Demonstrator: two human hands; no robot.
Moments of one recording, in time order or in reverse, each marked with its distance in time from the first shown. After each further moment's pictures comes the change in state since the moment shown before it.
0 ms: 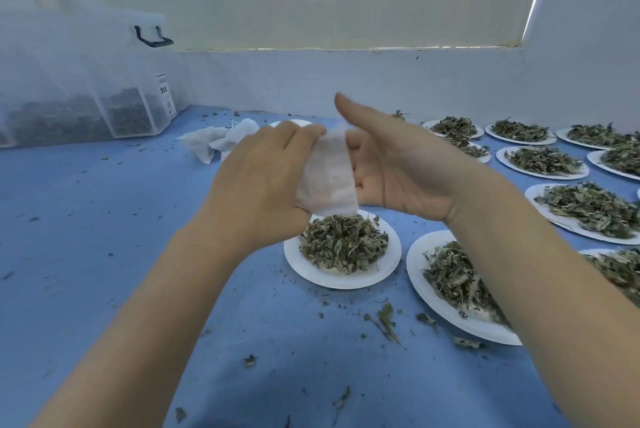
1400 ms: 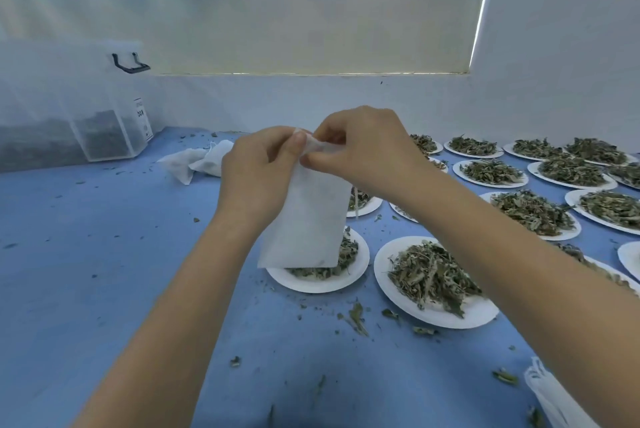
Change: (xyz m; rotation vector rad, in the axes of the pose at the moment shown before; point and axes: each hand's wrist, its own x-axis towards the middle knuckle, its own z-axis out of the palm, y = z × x) left_hand 0.022 0.037 -0.020 -0.832 0.254 -0.442; right_hand -0.017 -0.030 0.026 -1.347 0.698 -0.283
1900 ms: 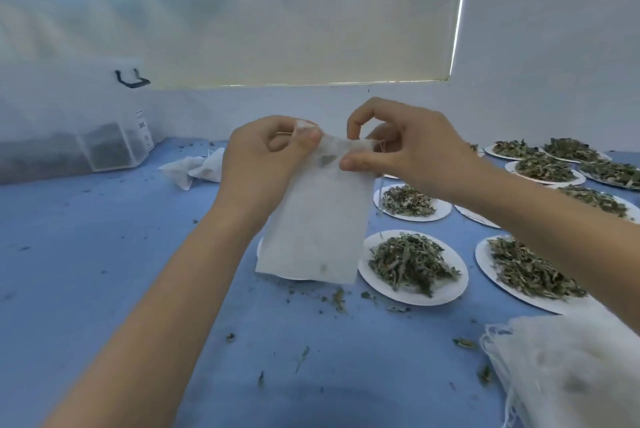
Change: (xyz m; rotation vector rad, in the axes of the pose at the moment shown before) left_hand -0.024 0.050 0.002 -0.237 -0.024 -0.078; right_hand -0.052 0.030 -0.059 0.269 0.005 -0.091
